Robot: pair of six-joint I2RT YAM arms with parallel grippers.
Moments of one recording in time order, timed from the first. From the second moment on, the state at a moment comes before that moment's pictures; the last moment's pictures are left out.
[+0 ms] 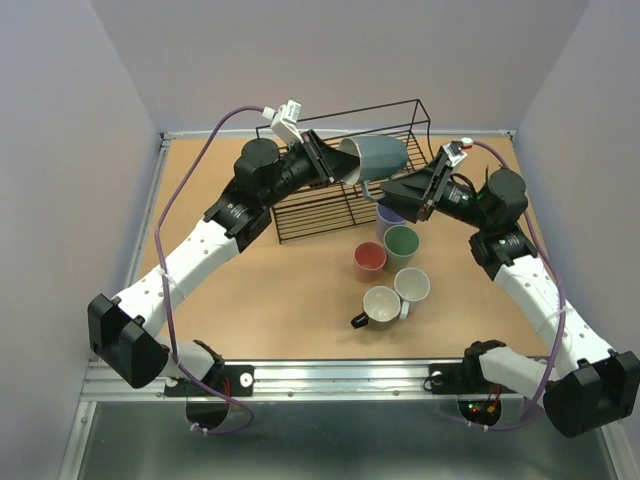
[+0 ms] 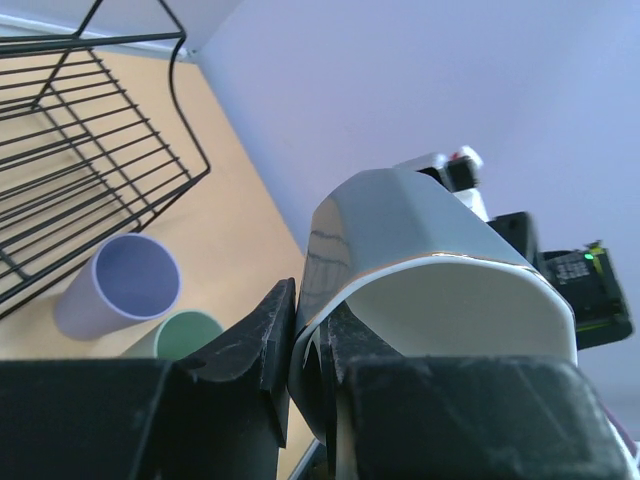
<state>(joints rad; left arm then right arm) -0.65 1.34 1.31 0.05 0.23 -0.88 0.27 1.04 0.93 0.27 -0.82 1.44</state>
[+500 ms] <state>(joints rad) -0.65 1.34 1.21 0.19 0.27 -0.96 0.32 1.09 0.94 0.37 -0.76 1.48</state>
